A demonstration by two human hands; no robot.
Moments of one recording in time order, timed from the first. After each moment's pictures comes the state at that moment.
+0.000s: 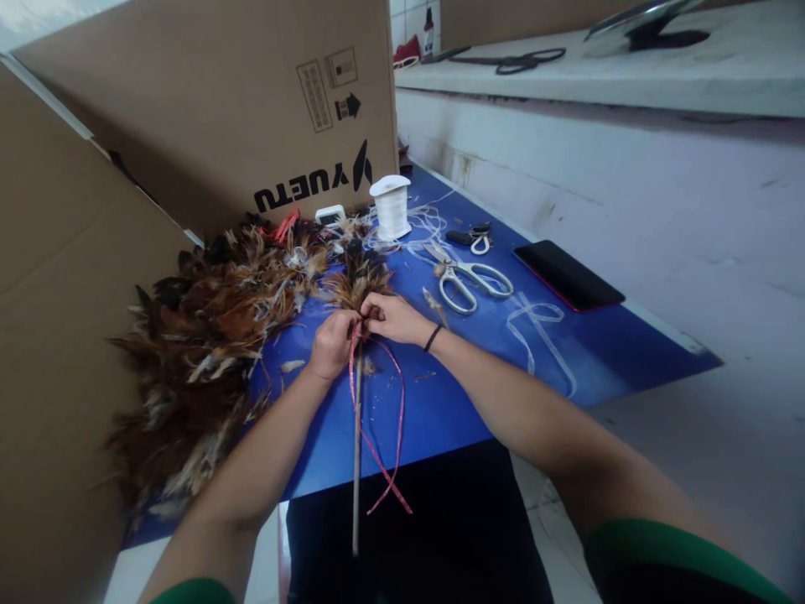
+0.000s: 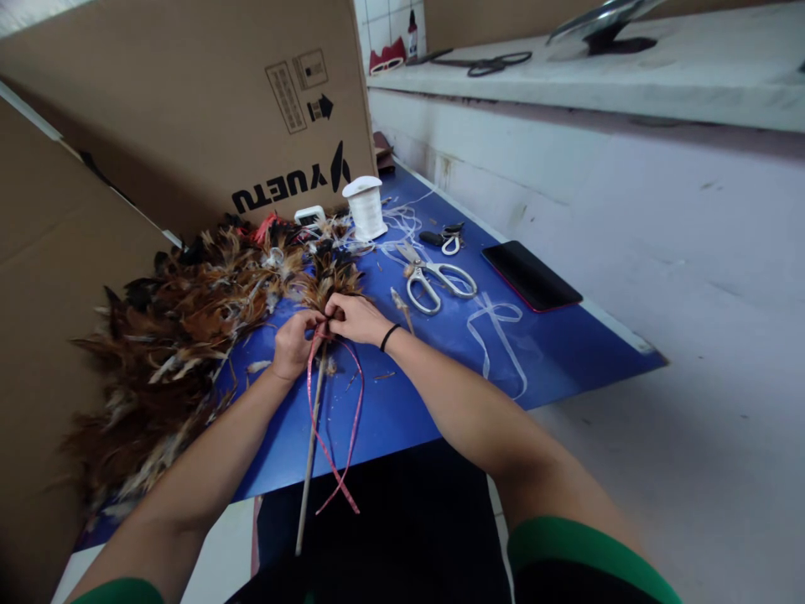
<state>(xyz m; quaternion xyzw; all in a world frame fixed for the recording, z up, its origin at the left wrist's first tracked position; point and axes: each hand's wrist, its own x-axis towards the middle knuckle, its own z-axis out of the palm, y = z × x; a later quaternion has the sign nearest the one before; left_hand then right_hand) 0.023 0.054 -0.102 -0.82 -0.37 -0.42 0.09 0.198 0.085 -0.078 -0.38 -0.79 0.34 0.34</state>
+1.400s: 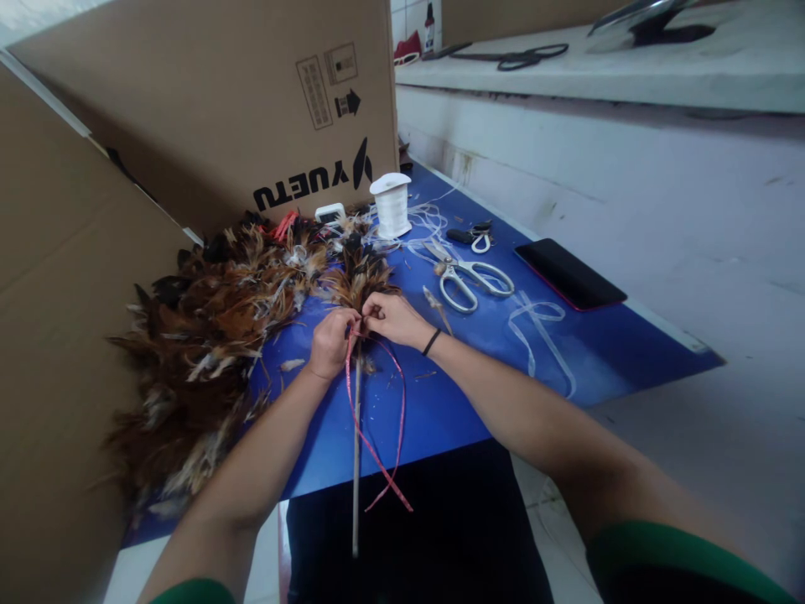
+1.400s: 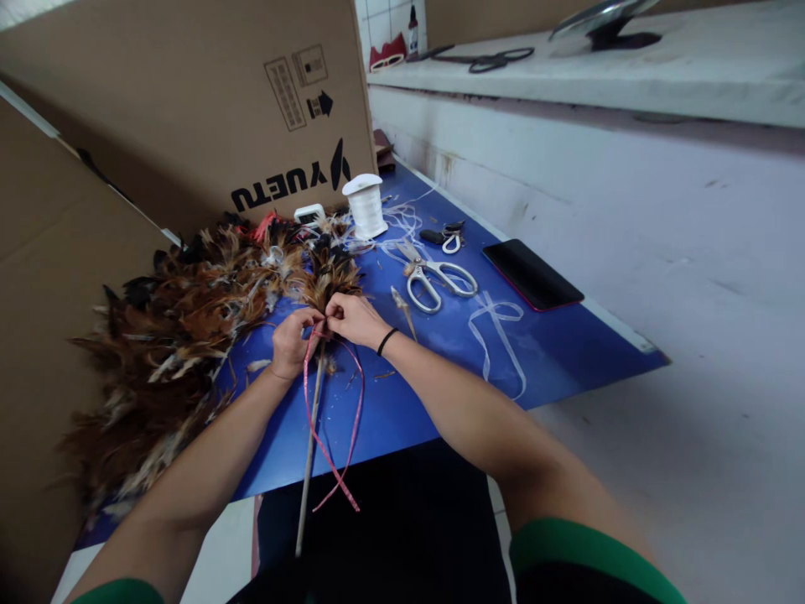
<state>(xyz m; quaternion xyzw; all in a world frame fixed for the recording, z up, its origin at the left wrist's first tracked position) 0.023 0.055 -0.100 -0.82 -0.35 -0.45 0.11 0.195 0.077 -0.075 -0.40 -0.76 0.34 0.37</state>
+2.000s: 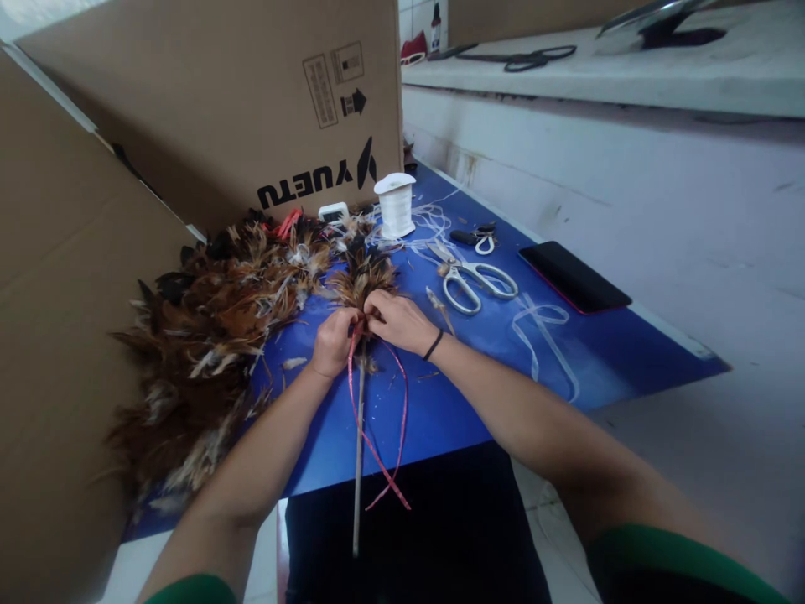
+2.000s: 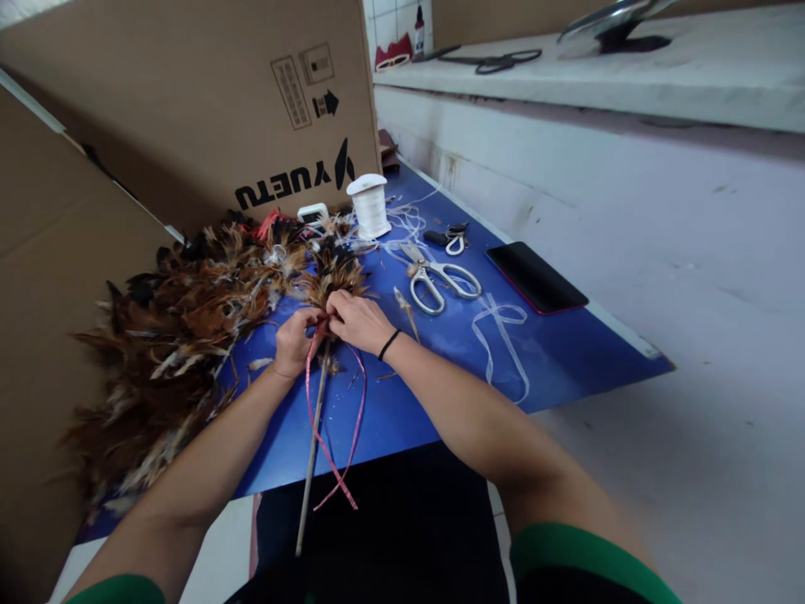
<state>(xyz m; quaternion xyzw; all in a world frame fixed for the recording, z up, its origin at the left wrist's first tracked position) 0.023 0.054 -0.100 -0.82 -0.37 -0.43 0.09 0.200 0.069 -0.068 -0.39 -0.84 0.18 0.34</state>
